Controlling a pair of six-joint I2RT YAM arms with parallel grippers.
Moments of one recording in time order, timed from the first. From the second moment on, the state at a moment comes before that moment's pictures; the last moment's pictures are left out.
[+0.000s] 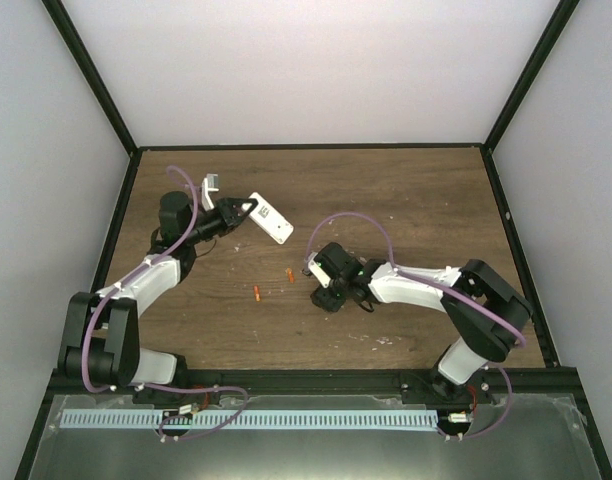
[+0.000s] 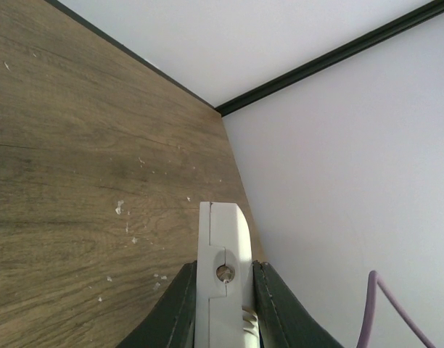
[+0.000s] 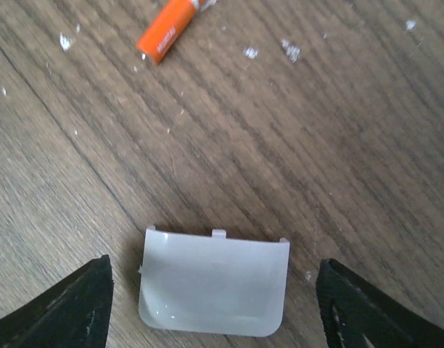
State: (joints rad) left arm -0.15 1.38 0.69 0.49 0.76 -0.95; right arm 0.86 1.60 0.82 -0.29 0.03 -0.07
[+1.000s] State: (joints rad) left arm 0.19 1.14 0.36 0.48 0.91 -0.92; right arm 0.92 1.74 1.17 -0.44 -0.05 0.13
